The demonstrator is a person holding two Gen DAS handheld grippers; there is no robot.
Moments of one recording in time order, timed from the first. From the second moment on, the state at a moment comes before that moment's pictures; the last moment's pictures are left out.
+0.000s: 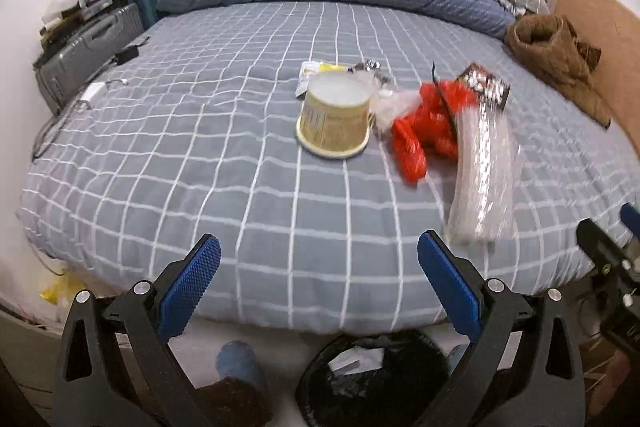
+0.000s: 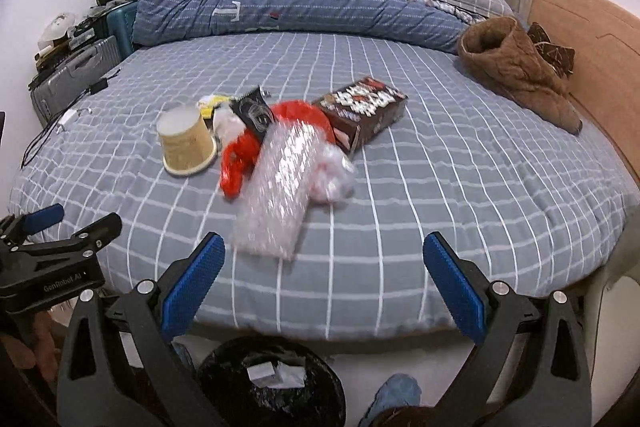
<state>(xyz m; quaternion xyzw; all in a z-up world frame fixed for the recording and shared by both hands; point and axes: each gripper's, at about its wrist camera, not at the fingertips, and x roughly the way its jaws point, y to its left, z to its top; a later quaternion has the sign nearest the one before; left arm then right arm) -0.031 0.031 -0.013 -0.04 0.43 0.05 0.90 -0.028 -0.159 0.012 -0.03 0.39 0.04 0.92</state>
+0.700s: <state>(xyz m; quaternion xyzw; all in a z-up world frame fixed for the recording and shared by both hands) 0.111 0.055 -0.051 -0.05 0.44 0.04 0.89 0.078 -0.141 -0.049 -0.01 0.43 0.06 0.90</state>
